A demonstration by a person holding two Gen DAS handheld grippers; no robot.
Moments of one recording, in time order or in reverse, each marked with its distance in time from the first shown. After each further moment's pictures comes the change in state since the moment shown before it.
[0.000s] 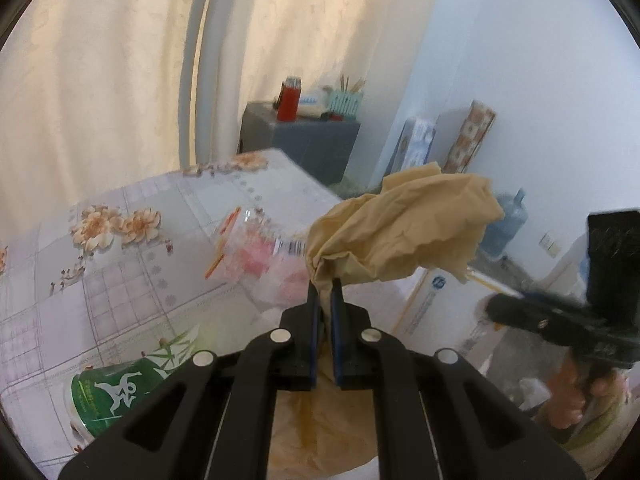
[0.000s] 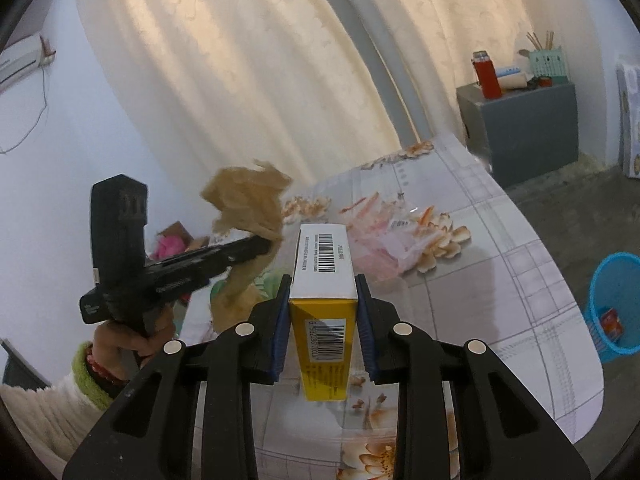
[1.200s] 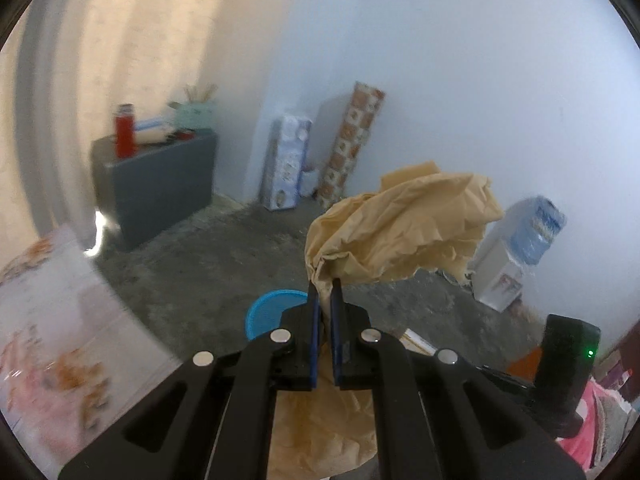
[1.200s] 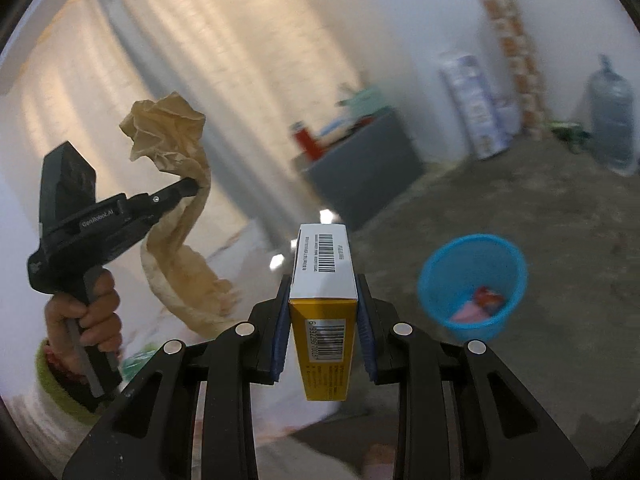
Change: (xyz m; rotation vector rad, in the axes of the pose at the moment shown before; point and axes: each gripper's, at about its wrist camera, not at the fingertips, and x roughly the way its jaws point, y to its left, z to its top) left arm 0.146 -0.294 0.094 0.209 0.038 -0.321; right arm -0.192 -0.200 -0.048 0.325 -0.300 -0.376
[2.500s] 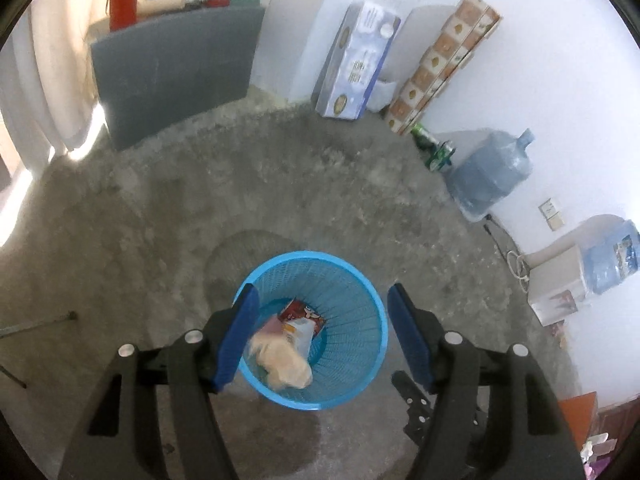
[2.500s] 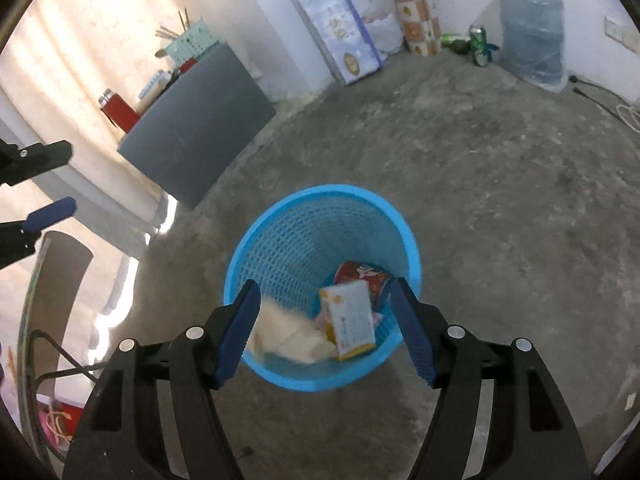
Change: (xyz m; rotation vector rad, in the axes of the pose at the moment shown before) left arm 0.301 0.063 0.011 -0.248 0.303 0.161; right arm 0.189 -0.204 -0.006 0.195 0.177 -0.369
